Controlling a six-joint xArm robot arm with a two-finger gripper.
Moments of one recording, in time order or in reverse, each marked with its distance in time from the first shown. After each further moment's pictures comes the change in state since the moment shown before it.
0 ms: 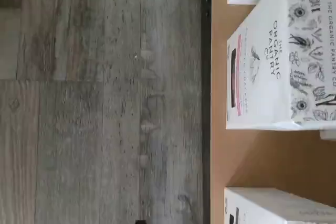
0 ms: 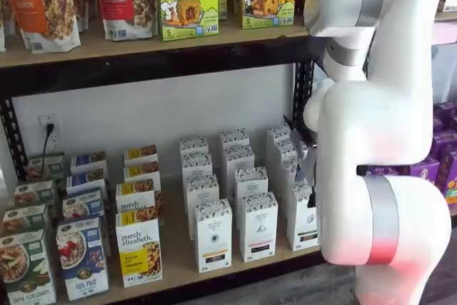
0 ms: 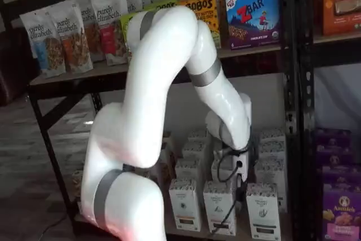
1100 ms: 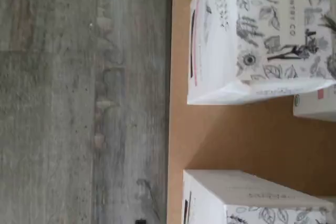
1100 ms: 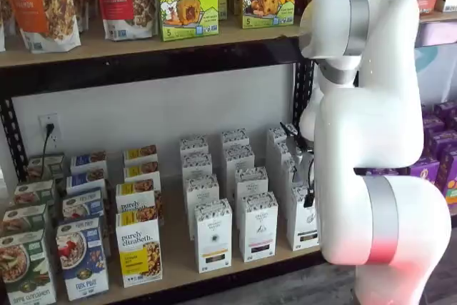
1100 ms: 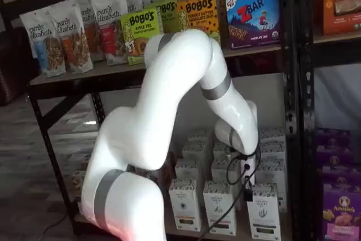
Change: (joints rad) arm -0.004 0.248 -0.279 -0.073 -0.002 0.064
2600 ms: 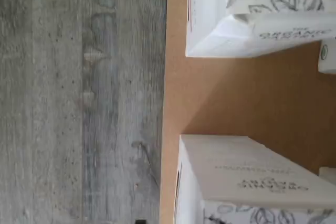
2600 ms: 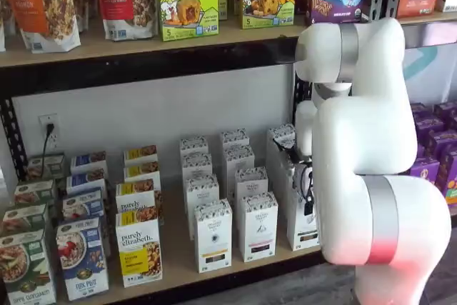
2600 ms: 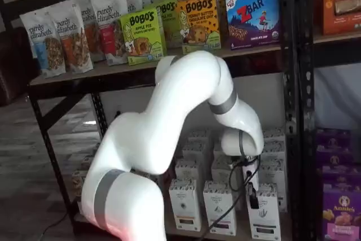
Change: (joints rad) arm -0.001 0.199 -0.225 -0.443 0.037 0.401
